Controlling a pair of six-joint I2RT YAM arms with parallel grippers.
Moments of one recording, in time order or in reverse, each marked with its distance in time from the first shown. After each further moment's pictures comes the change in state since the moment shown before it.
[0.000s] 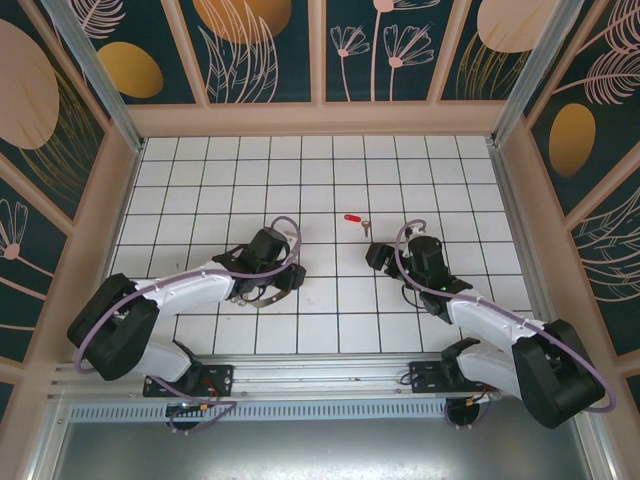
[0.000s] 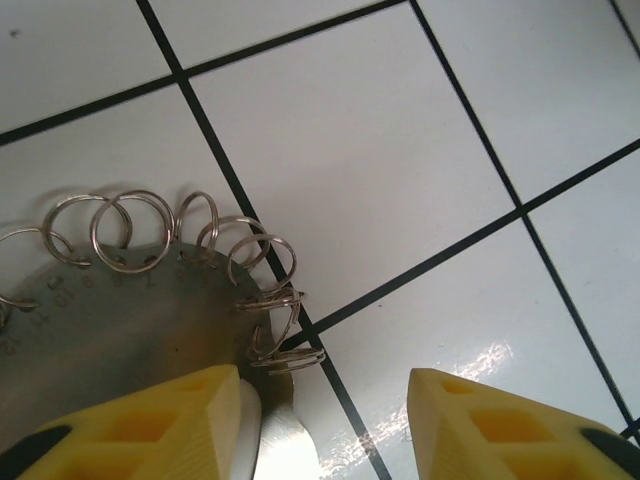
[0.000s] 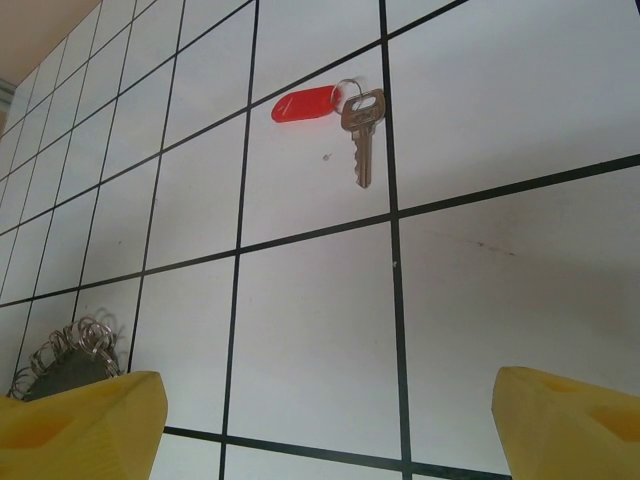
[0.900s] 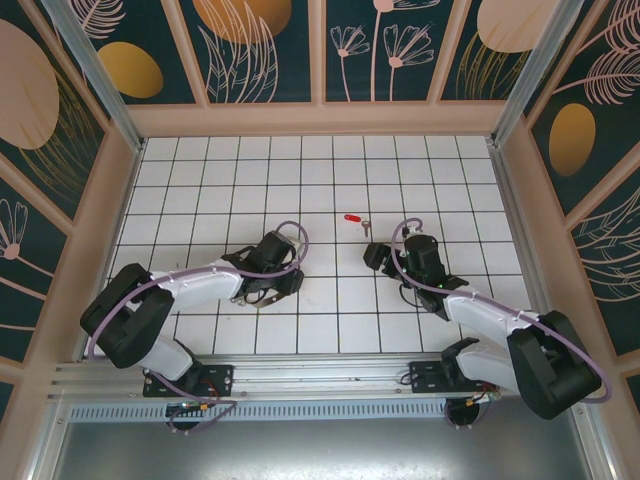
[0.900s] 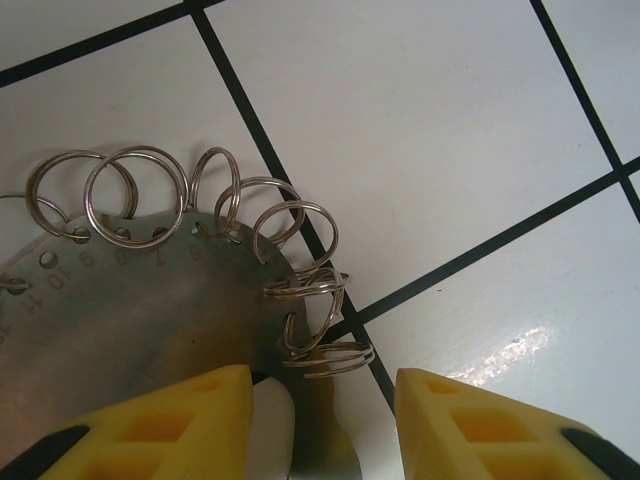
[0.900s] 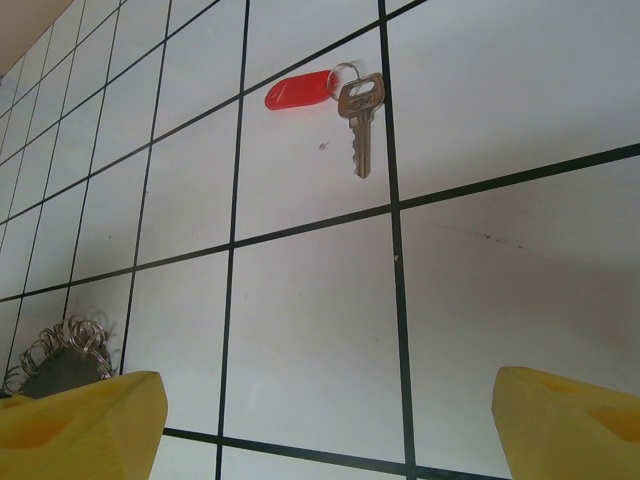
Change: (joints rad) left arm -0.014 0.070 0.005 -0.002 -0.052 0.019; right arm 0.012 0.045 0.016 0.008 0.001 0.011
